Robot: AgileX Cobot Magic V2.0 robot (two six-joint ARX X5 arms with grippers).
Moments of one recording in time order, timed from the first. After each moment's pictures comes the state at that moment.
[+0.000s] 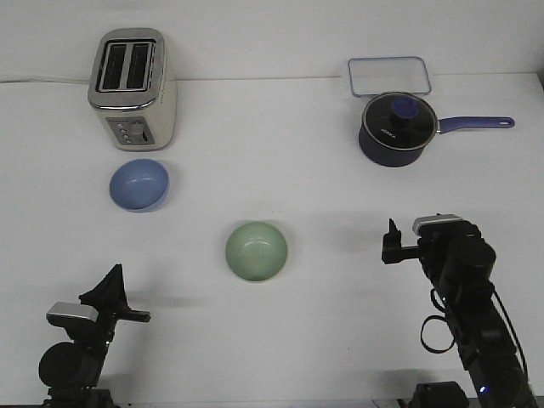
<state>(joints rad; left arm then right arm) -0.05 0.01 0.03 0.12 0.08 -0.04 0.03 0.79 0.60 -0.19 -0.05 0.00</state>
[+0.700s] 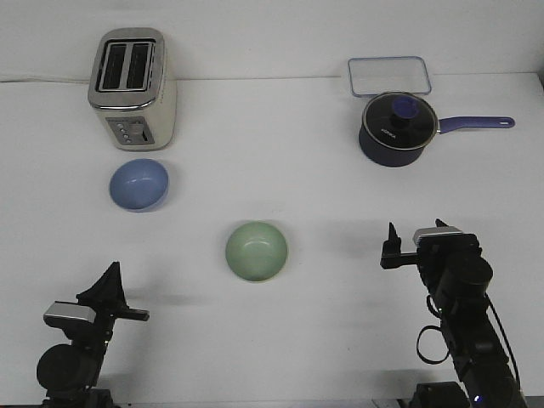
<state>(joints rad) -0.05 0.01 0.07 0.13 0.05 -0.05 0.03 0.75 0.50 -0.07 -0.05 0.03</state>
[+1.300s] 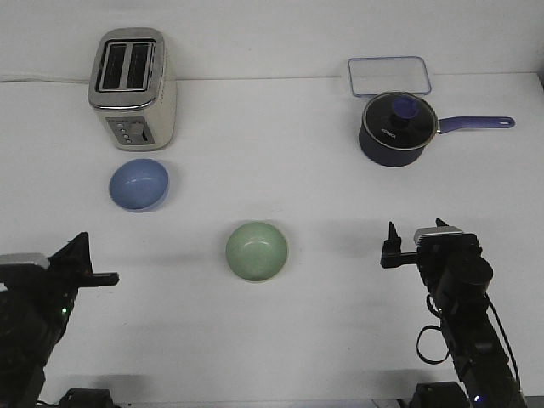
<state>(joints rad) -0.05 0.59 0.89 -0.43 0.01 -0.14 0.03 0.75 0.50 -0.06 -0.05 0.03</state>
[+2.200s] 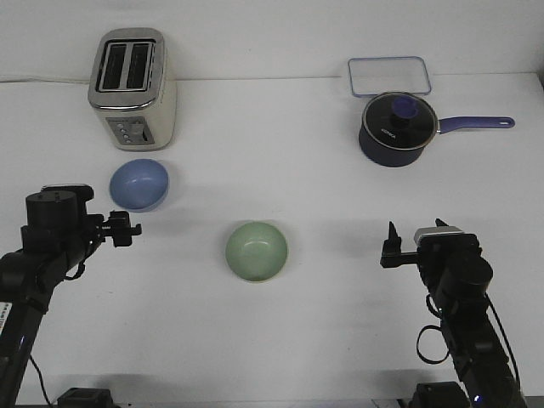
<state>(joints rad) -0.05 1.11 1.15 -0.67 0.01 -0.06 0.03 0.75 0.50 -0.06 -0.05 0.04</state>
